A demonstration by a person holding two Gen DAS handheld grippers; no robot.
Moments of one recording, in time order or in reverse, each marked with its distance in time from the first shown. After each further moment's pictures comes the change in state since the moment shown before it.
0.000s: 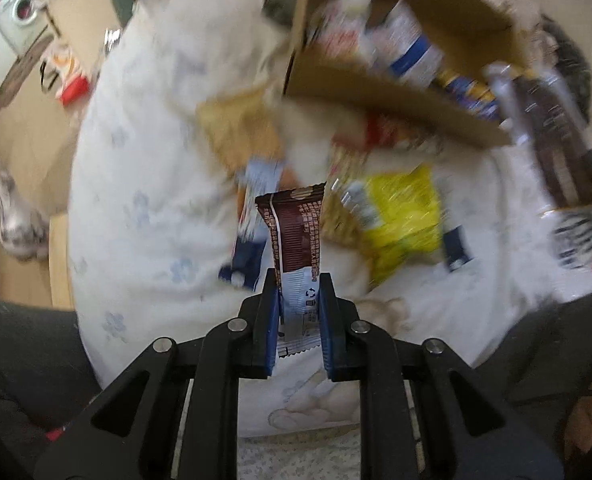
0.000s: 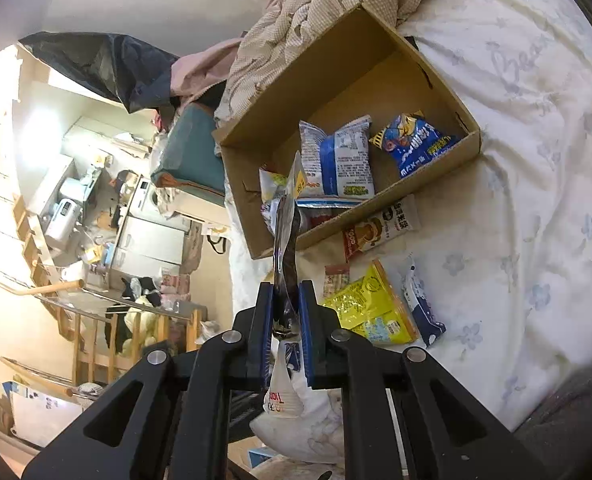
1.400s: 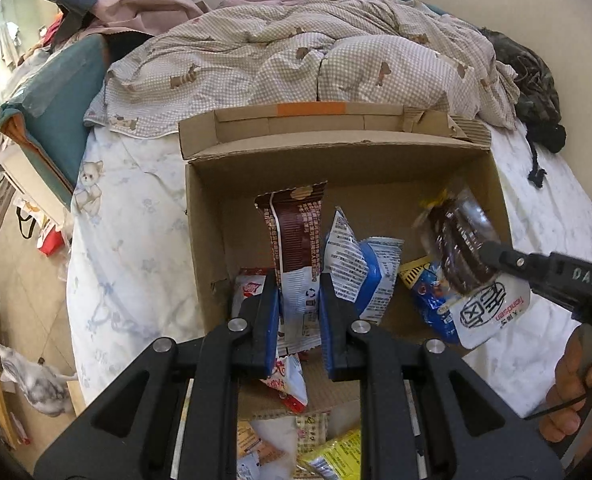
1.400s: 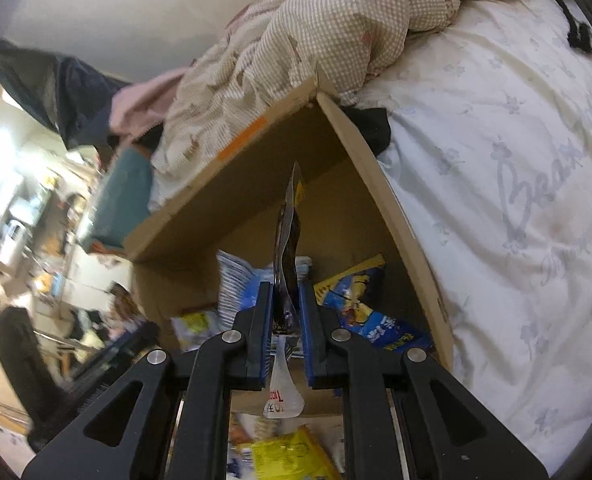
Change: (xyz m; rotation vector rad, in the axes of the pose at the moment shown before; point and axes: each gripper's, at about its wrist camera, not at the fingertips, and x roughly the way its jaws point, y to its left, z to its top) left arm -0.005 -0.064 0.192 0.246 -0.264 -0.001; right arm 0.057 -0.038 0.137 -0.014 -0.051 -0.238
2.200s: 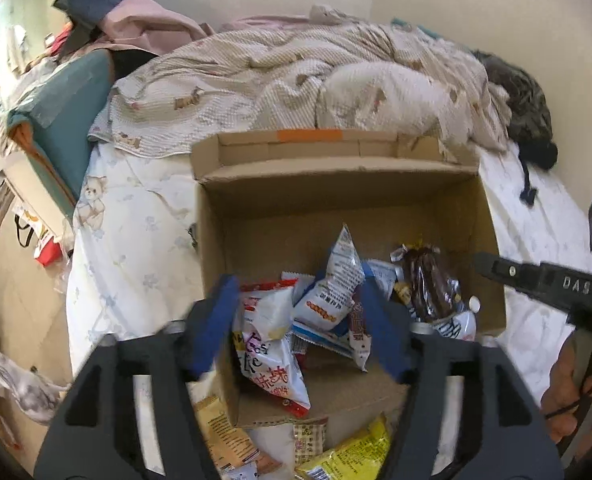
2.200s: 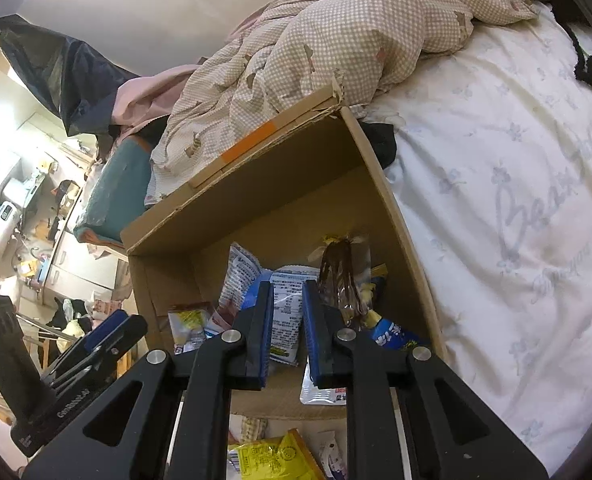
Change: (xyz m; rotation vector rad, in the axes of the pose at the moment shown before) left arm -0.020 0.007 -0.004 -0.027 -0.111 -0.014; right arm -0.012 0.015 0.003 -0.056 -0.047 -0.006
